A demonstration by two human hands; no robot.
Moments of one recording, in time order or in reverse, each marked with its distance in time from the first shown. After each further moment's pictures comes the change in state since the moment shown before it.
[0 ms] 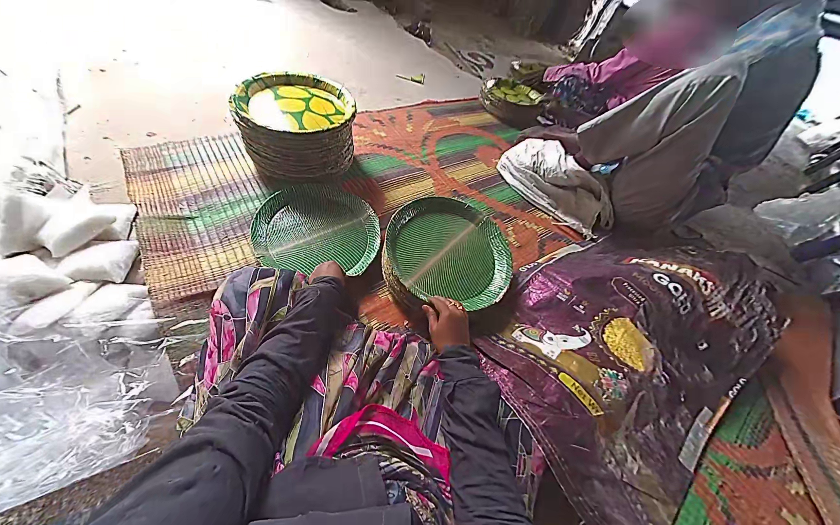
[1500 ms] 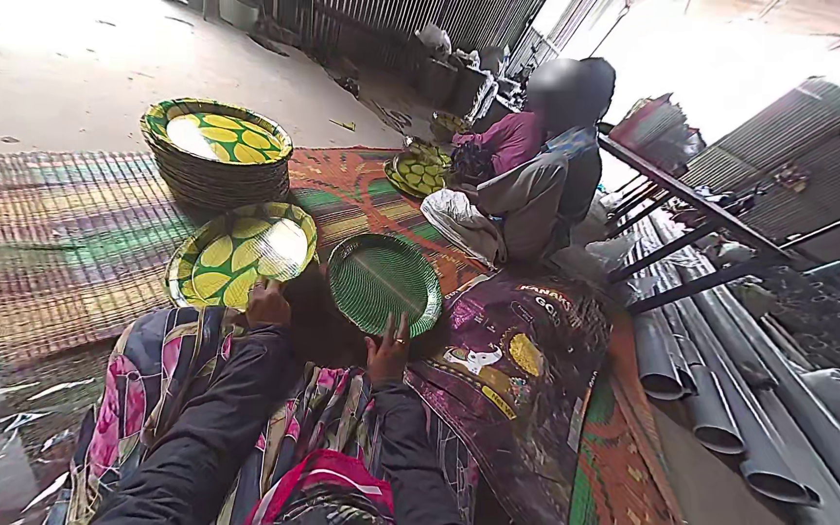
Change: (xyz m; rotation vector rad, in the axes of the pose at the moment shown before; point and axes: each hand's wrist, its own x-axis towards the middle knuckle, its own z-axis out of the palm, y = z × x) left_hand -0.012 -0.001 0.012 -0.403 0.620 0.286; right_hand -0.006 0.001 0.030 -0.048 0.489 -0.029
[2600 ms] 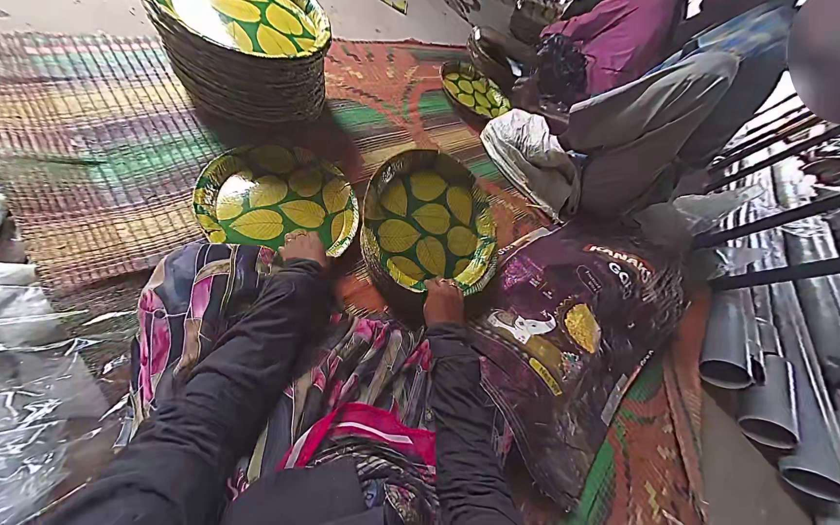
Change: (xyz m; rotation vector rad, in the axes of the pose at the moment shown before) left_hand 0.025 -0.009 0.006 0.217 -0.507 -0.079; right_hand 0.049 -0.002 -0.019 -0.377 -0.603 0.105
